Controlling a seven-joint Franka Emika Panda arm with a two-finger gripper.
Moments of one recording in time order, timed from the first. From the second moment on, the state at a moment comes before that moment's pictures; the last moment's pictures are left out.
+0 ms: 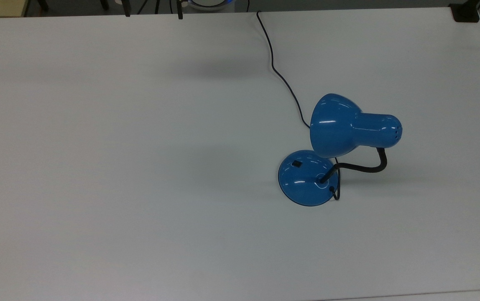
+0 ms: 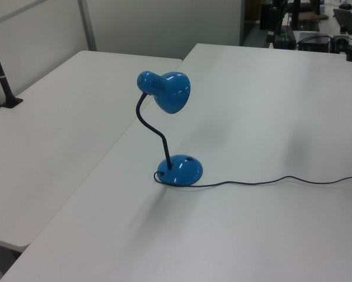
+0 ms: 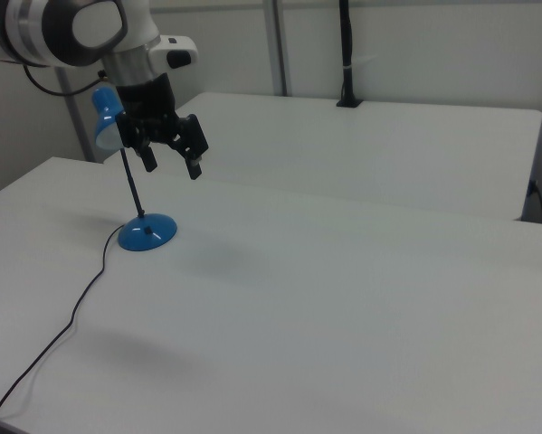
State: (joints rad) arm -0.03 -0.07 -0.02 -1.70 -0.04 1.72 -0.06
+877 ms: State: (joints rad) arm -0.03 -0.06 -0.02 -1.70 -0.04 1.72 -0.06
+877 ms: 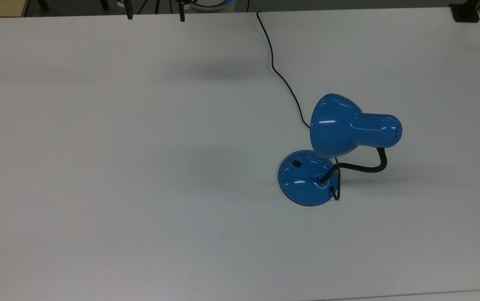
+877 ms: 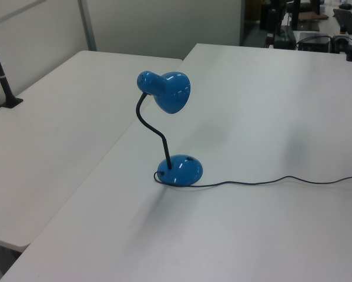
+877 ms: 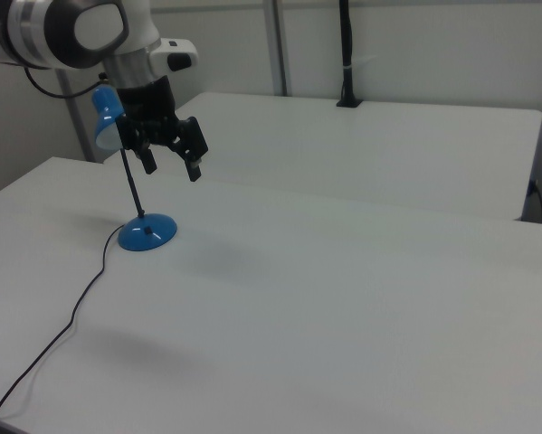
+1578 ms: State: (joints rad) arm -0.03 -0.04 -0.02 -1.72 -0.04 1.72 -0.28
